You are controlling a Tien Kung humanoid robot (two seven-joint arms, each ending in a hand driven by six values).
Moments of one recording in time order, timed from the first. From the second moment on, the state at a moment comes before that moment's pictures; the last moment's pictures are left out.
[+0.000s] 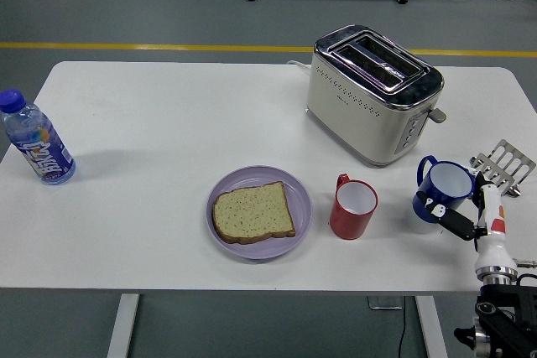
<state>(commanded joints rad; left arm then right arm) -0.17 0.00 -0.34 -0.28 0.21 0.30 0.09 0.15 -0.20 0.98 1.05 -1.01 -0.65 0.55</state>
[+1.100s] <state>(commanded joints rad) -0.18 0.00 -0.34 -0.28 0.22 0.30 0.10 0.18 -0.17 0.94 0.94 -0.95 -0.65 0.58</state>
